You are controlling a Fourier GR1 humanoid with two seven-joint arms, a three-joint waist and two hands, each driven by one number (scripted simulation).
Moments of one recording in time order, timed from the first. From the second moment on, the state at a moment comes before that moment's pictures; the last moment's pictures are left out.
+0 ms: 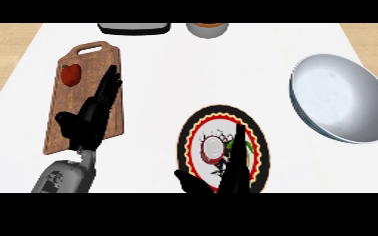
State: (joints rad) left arm -0.17 0.22 -0.21 -1.53 0.12 0.23 0.07; right arm -0.03 0.00 0.83 -1.56 0.99 -1.02 1.08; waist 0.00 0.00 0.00
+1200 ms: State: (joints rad) left arm -0.14 0.16 -0.17 -1.52 0.07 0.18 0.04; right arm -0.27 -0.01 0.89 -1.26 0.79 -1.00 1.05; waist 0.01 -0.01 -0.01
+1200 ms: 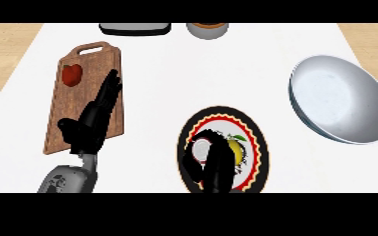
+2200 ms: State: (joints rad) left arm -0.15 0.14 -0.14 -1.53 0.04 0.17 0.07; right arm -0.30 -0.48 1.00 -1.93 0.64 -0.90 0.71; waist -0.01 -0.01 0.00
